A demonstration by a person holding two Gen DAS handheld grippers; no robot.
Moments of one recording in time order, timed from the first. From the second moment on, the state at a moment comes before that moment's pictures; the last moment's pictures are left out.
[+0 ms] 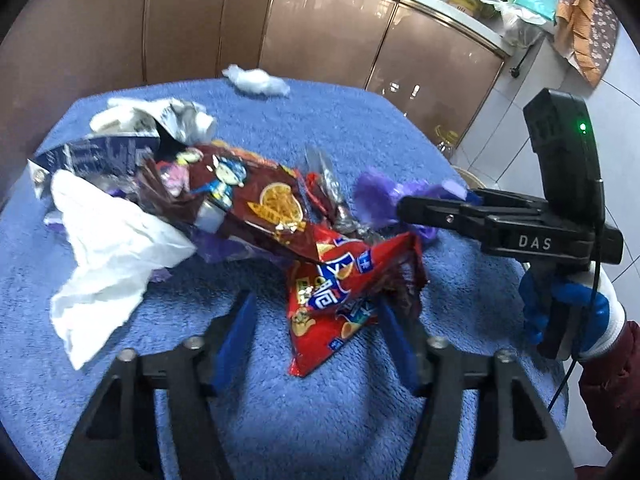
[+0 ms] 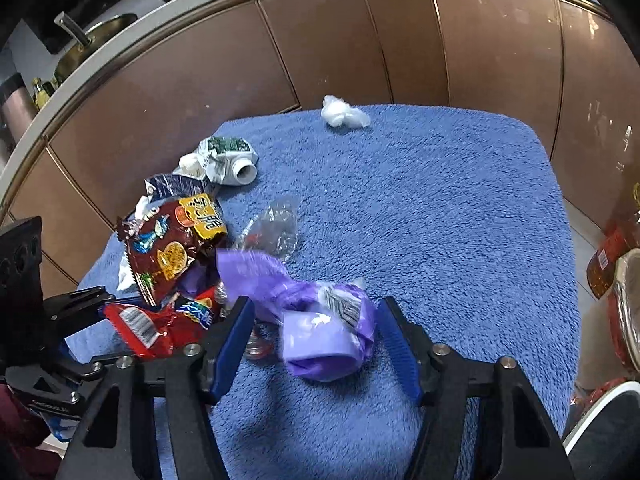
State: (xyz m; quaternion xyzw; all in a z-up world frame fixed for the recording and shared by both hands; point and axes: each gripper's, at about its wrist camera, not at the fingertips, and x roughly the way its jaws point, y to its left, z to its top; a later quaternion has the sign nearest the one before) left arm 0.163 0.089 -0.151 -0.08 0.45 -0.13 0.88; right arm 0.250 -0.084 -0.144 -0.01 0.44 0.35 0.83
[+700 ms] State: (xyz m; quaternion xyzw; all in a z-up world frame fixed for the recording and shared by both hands) left arm 0.123 0.077 -0.121 -0.06 0.42 -0.13 0.89; right arm 0.201 -0.112 -0.108 0.01 0.40 0.33 0.86
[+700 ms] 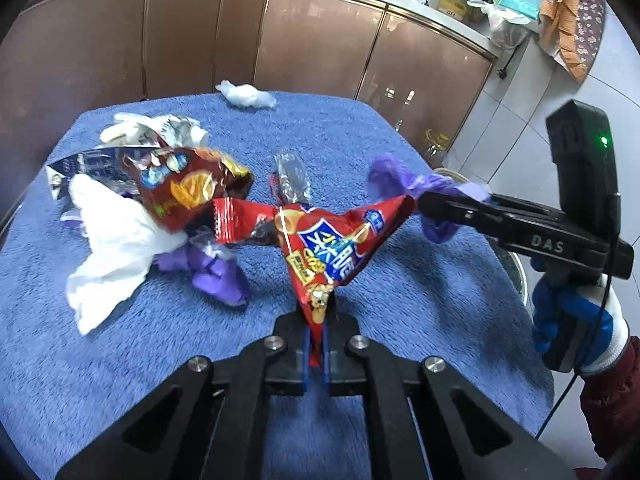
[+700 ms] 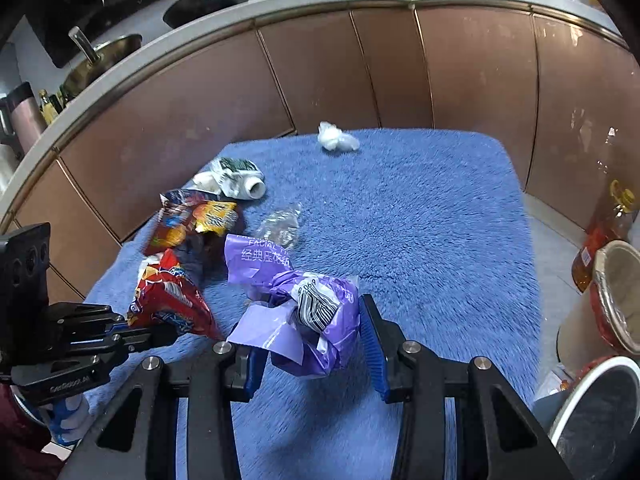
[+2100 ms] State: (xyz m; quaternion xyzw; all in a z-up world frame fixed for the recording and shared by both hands) left arm 0.254 -0.342 -0.127 0.09 0.46 -0.39 0.79; right arm 0.166 -0.452 -0.191 0.10 0.41 -0.14 0.89
